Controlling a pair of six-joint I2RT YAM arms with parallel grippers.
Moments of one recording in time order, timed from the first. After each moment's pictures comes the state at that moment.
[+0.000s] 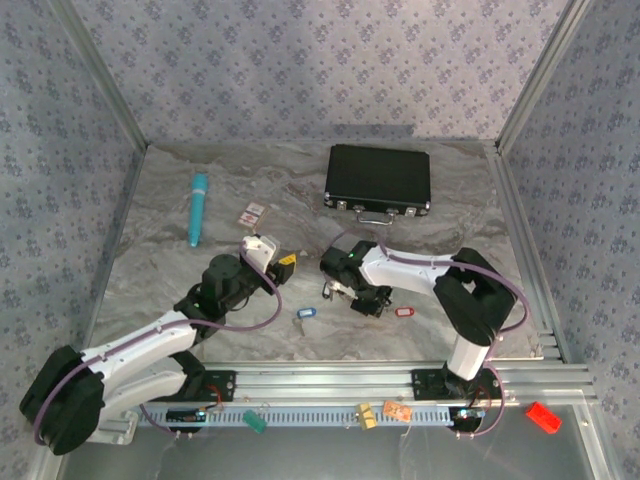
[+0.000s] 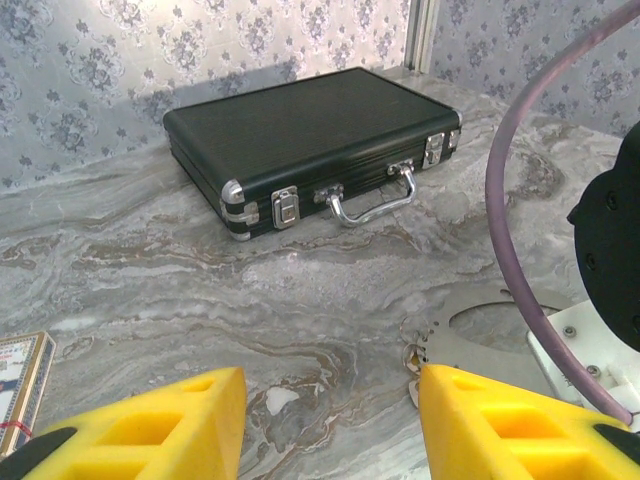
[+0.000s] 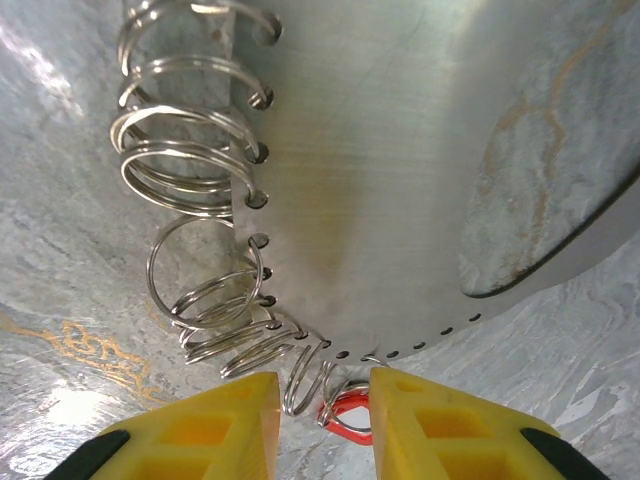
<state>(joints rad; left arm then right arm) -0.72 0.96 0.34 0.39 0.01 -0.03 0.89 1.74 1.07 -1.08 0.26 -0.15</state>
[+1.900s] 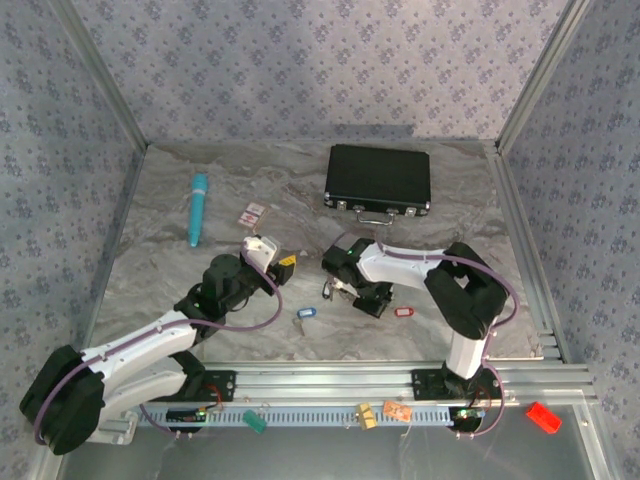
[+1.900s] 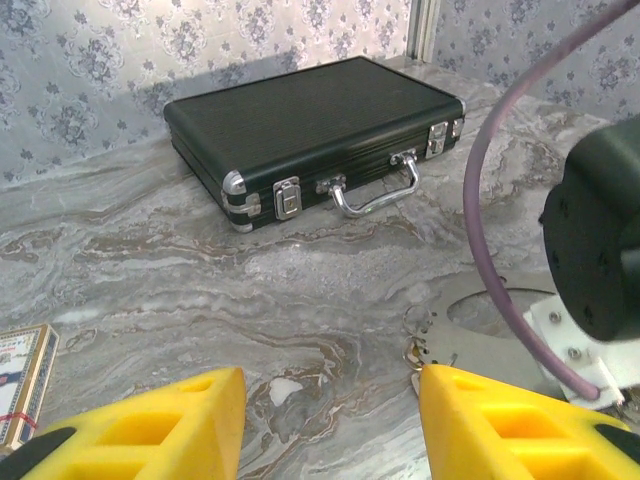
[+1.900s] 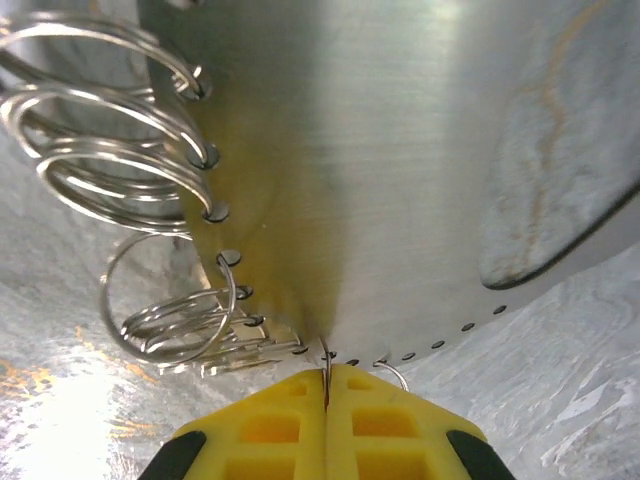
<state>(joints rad) -0.72 0.96 0.35 0.36 0.01 -0.02 0.86 1.77 1.08 -1.07 0.28 -0.14</state>
